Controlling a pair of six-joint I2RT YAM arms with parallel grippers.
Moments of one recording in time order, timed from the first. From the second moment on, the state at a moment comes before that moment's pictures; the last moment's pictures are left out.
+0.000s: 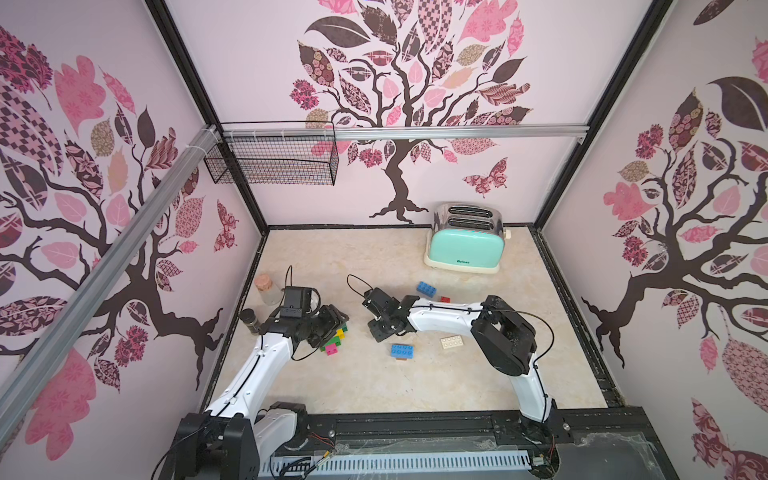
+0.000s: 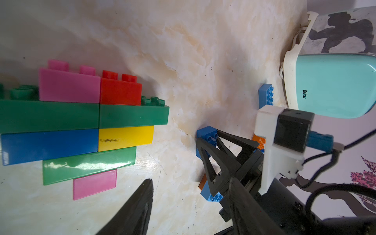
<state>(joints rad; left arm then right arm) -0.11 1.09 0.67 -0.58 0.43 -0.81 0.97 2.11 1.48 -0.47 0.08 0.37</state>
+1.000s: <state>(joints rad) -0.37 1.26 0.54 -0.26 0.71 -0.83 0.88 1.58 1.08 -0.58 -0.19 -0.44</state>
